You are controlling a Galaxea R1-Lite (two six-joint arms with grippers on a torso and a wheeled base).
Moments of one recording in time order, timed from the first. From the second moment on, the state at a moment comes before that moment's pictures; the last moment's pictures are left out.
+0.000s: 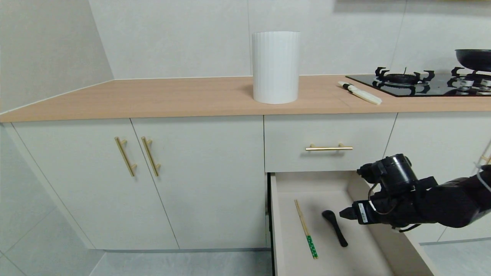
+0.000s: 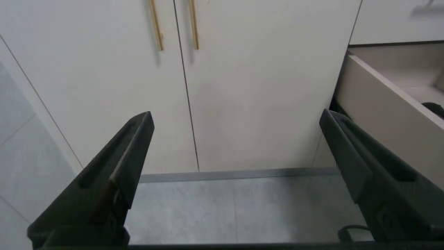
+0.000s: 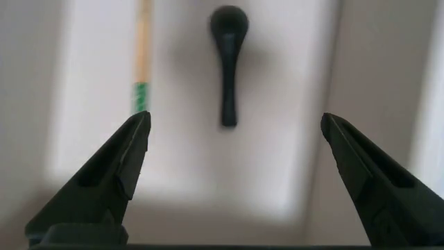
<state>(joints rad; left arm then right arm) 0.00 0.00 0.00 0.00 -0.02 0.02 0.33 1.89 -0.79 -0.22 -0.08 0.18</state>
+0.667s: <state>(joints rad) 0.00 0.00 0.00 0.00 -0.02 0.02 0.43 1.55 -0.67 -0.15 -0.09 0.17</state>
